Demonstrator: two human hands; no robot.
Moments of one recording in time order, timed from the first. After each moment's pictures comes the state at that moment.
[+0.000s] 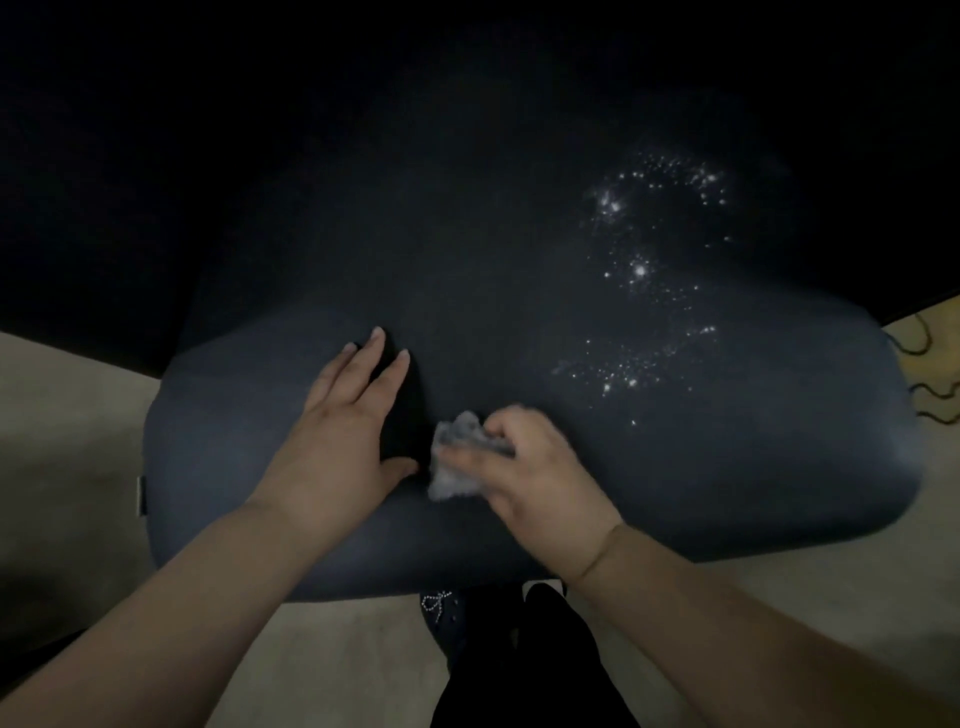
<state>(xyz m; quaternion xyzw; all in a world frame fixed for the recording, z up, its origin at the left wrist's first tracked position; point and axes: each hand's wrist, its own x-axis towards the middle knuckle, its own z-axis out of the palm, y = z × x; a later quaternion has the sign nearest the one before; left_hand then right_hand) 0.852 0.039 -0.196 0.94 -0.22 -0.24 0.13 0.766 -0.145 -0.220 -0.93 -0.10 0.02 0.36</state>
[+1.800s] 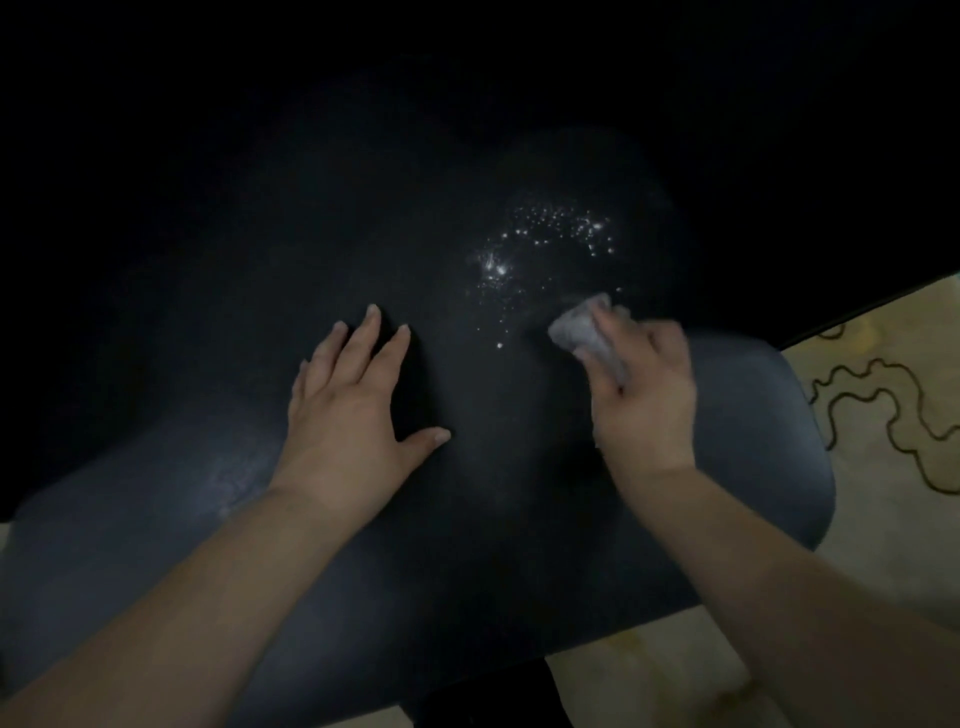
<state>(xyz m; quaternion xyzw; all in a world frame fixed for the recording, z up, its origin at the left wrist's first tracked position) 0.912 -0.077 -0.205 0.94 -0.22 -0.21 0.14 0.824 -0.293 -0.219 -0.90 0.27 -0.14 0.32</state>
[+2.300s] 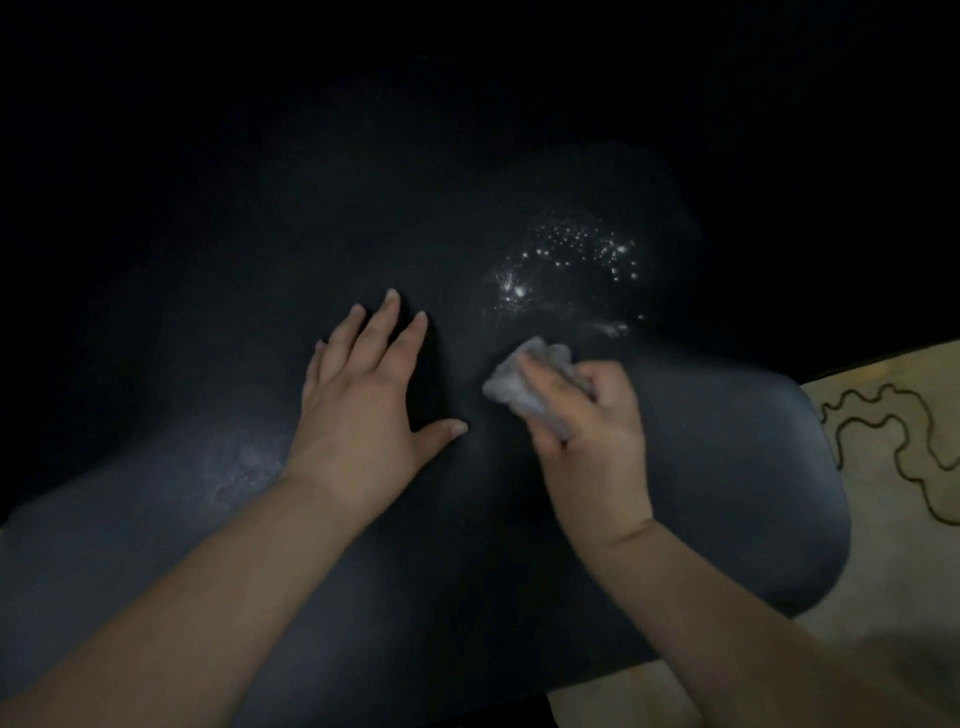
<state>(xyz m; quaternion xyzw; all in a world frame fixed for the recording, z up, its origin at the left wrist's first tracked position) 0.934 -0.091 -0.207 0.94 -0.22 -0.19 0.15 0.838 -0.259 -0.227 -0.92 0.19 -0.15 0.30</state>
